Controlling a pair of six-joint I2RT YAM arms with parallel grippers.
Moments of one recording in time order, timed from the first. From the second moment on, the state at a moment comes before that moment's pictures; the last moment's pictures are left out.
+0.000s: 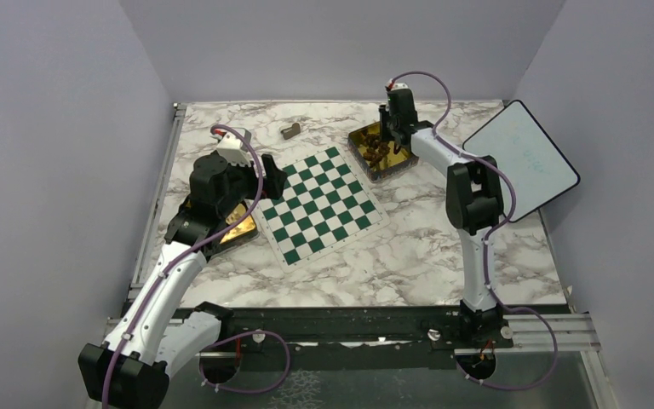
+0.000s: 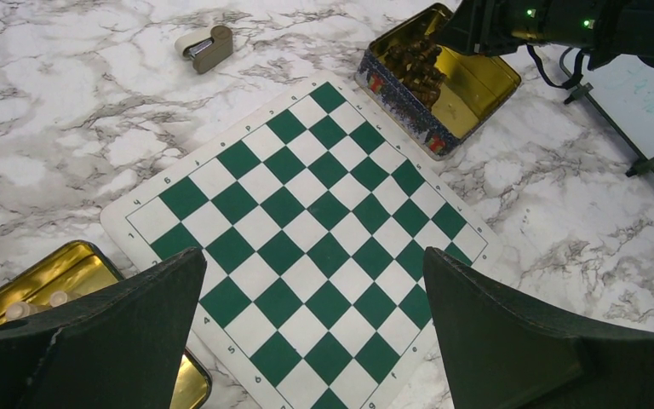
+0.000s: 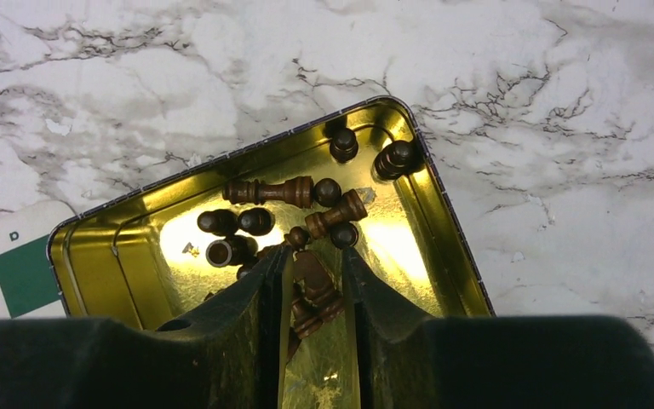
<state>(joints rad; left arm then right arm) -0.31 0.92 0.87 -0.23 0.10 -0.24 0.31 2.25 1.81 -0.17 0.18 0.12</state>
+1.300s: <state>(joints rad) -0.32 0.94 0.87 -0.23 0.10 -0.23 0.29 2.39 1.98 -0.26 0.17 0.12</state>
